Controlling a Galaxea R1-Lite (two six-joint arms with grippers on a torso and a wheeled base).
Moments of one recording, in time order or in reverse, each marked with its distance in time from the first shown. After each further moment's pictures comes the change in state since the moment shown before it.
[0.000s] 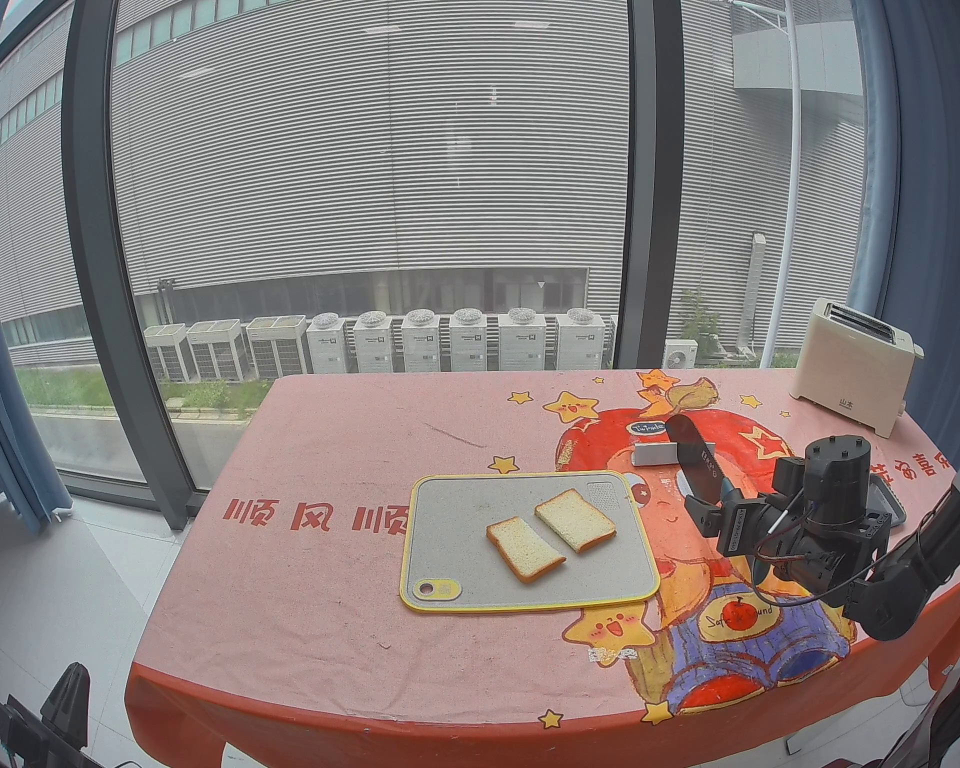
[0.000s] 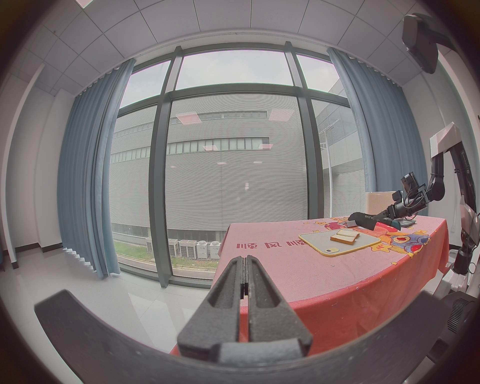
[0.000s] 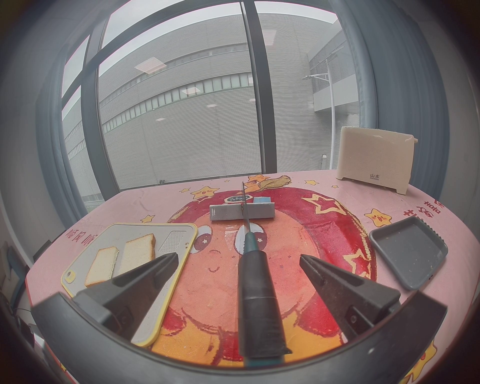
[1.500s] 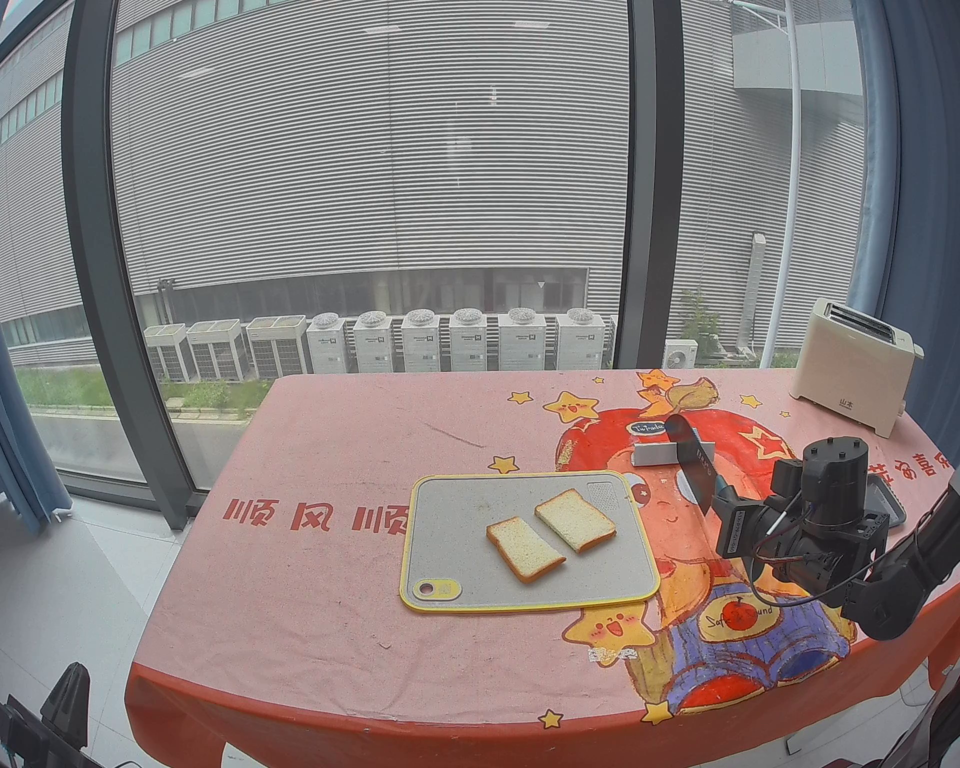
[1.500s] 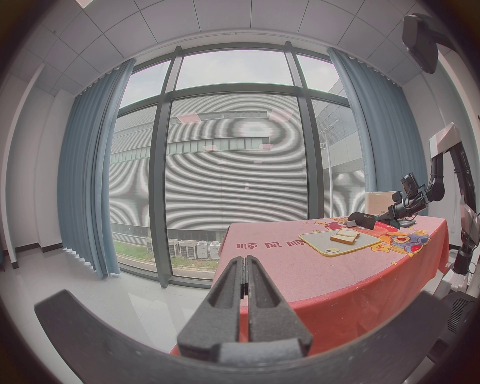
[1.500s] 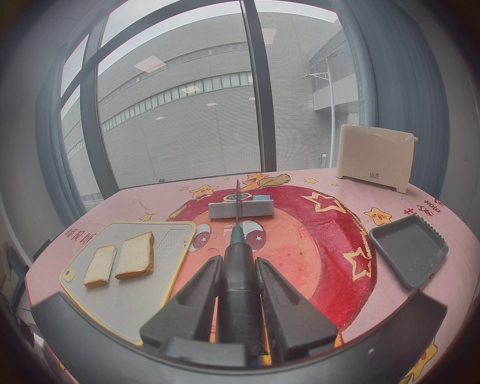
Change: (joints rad) left arm 0.000 0.000 0.000 0.000 0.000 0.000; right arm -0.004 0.009 -0.001 0.000 0.004 0.001
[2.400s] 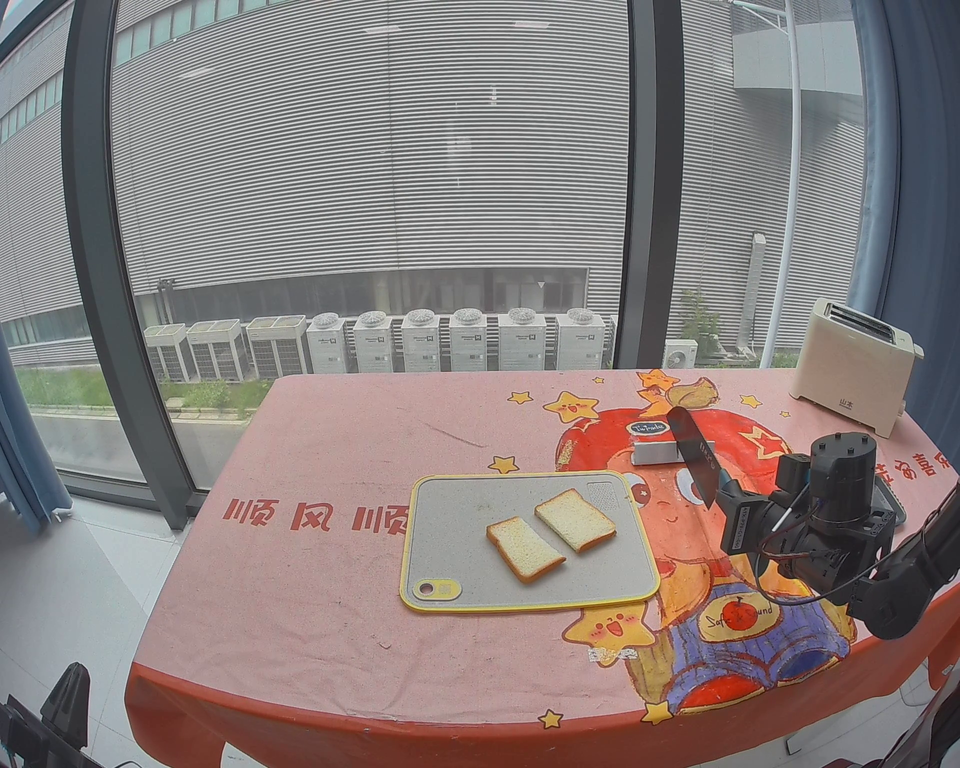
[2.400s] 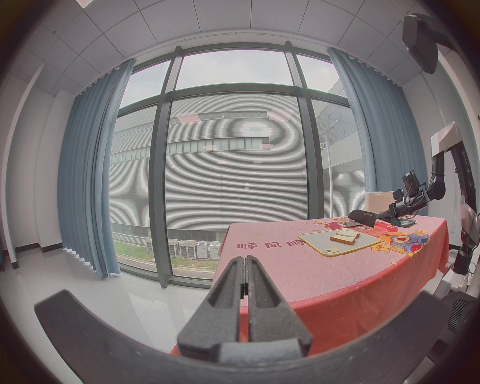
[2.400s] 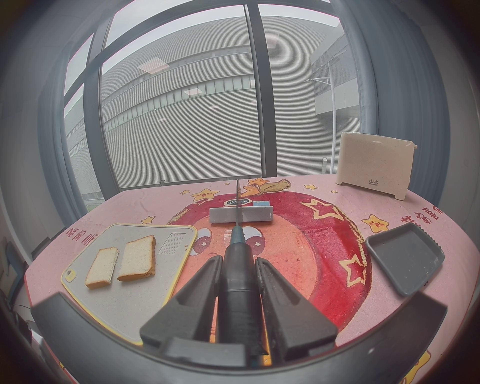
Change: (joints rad) left arm 0.000 0.000 0.000 0.000 0.000 0.000; right arm -0.002 -0.026 0.003 0.000 0.000 -0.027
